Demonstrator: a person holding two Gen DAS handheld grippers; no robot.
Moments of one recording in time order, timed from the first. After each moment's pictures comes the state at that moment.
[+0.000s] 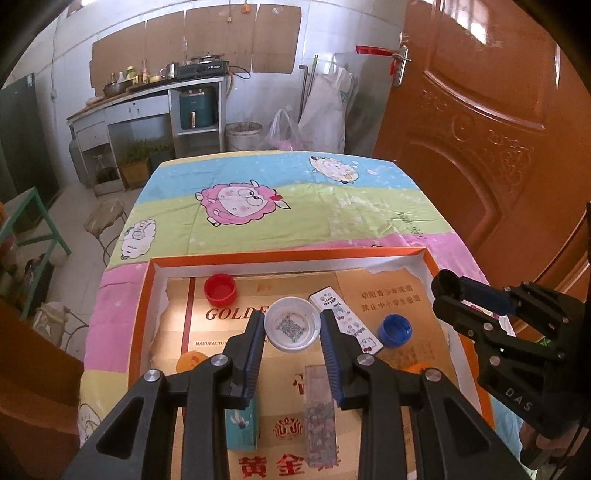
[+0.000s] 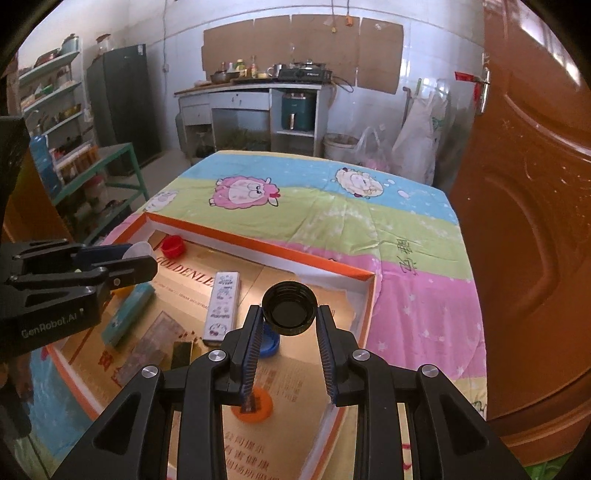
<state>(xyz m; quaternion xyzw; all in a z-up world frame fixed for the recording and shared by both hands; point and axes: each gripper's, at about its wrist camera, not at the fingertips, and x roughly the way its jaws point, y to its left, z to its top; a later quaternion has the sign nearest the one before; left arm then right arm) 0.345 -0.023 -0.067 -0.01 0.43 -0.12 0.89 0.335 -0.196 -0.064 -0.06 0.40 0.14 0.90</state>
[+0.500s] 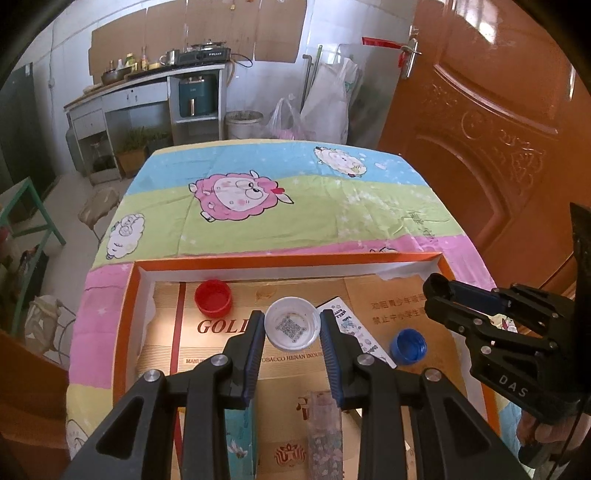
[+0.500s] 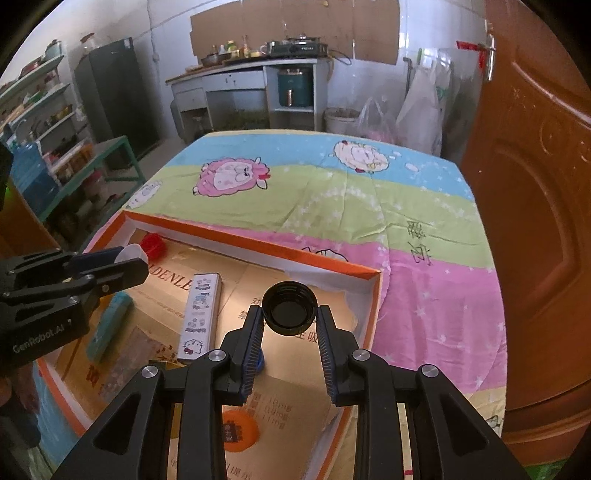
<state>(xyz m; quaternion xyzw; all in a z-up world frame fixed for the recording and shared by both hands) 0.371 -0.022 -0.083 -0.02 0.45 -0.12 0.88 0.377 -0.203 -0.087 -0.04 0.45 0.14 0.88</state>
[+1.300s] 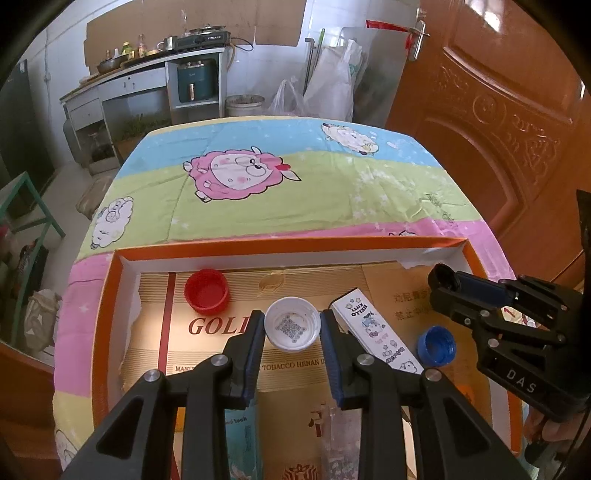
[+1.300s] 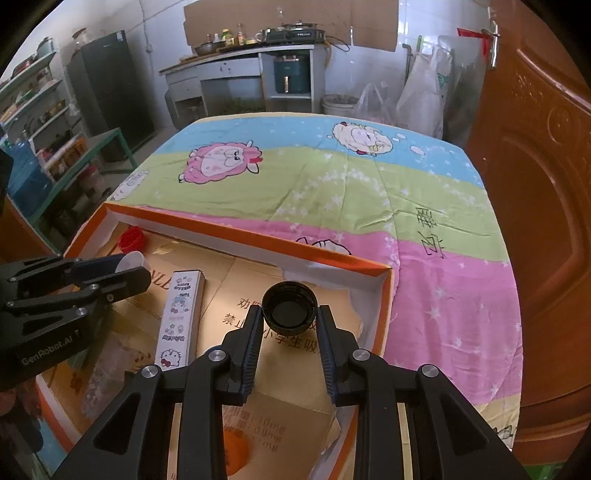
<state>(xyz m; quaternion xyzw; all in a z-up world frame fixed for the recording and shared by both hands) 0.390 -0.026 -0.109 -0.01 0.48 -0.11 0.87 0.396 -0.199 -0.108 -0.04 0.47 0.14 0.87</state>
